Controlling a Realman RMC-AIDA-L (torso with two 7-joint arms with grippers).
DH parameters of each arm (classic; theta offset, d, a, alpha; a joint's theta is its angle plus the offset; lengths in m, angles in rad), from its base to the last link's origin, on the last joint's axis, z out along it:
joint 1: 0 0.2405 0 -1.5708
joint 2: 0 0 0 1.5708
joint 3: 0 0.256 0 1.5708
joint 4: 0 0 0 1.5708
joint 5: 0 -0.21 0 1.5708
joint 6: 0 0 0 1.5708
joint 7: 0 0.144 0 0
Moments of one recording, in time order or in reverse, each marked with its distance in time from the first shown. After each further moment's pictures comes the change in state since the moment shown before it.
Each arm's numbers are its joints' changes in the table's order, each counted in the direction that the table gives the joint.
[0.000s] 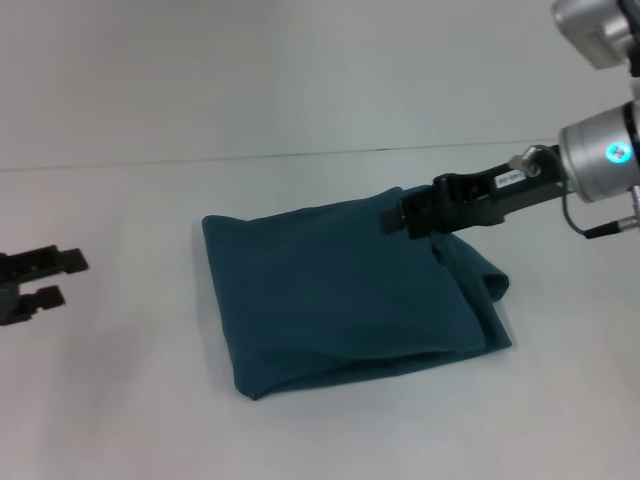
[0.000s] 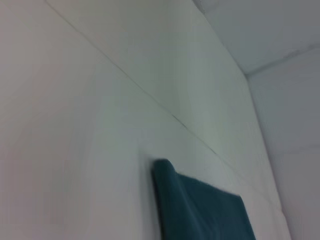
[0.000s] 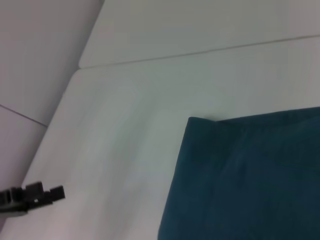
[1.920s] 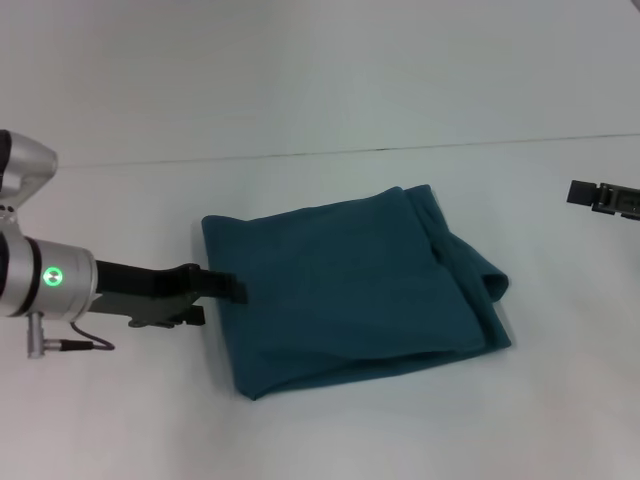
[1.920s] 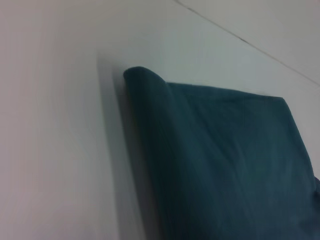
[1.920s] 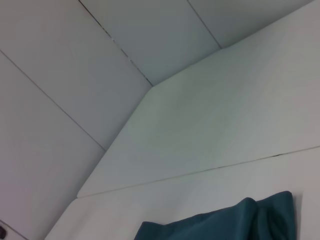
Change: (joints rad) left arm -0.207 -0.048 0.500 0.110 -0.110 -0.291 -0.250; right arm -0.375 -0.039 0.346 -0.033 -0.291 -0.043 -0.571
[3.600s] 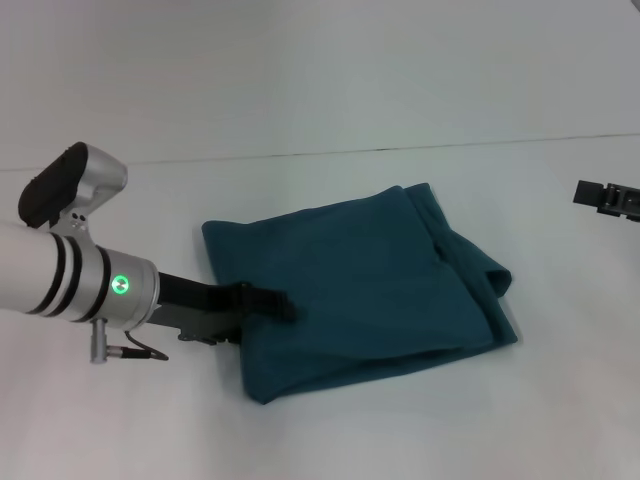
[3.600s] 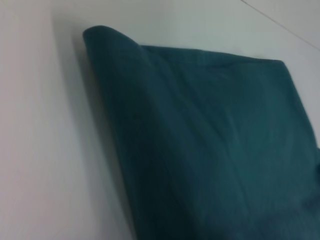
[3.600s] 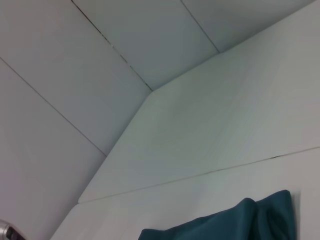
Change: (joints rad) left arm -0.085 -0.026 0.078 0.127 -0.009 -0.089 -0.038; right arm -0.006 0.000 0.023 -0.011 -0.001 -0.010 -0.002
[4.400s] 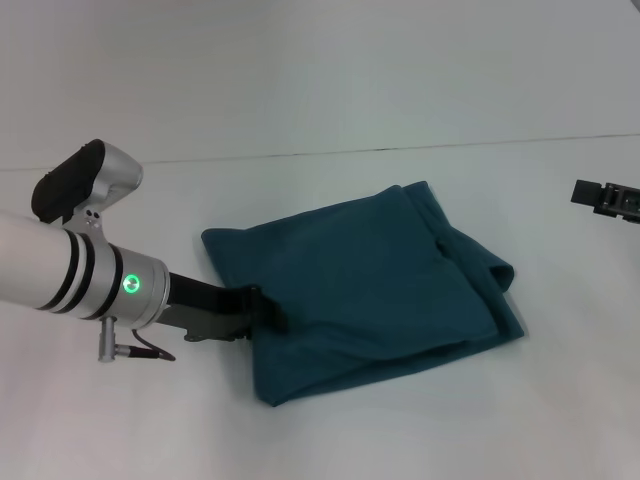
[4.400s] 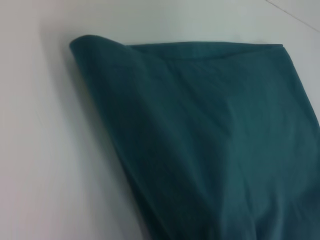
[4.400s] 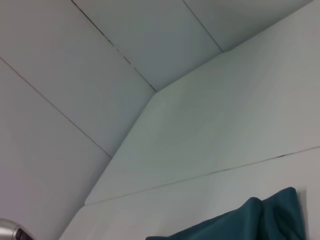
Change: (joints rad) left arm -0.017 -0.004 0.031 -0.001 -0.013 0.001 -0.013; right arm 0.001 0.000 0.000 -0.014 -0.012 -0.005 0.000
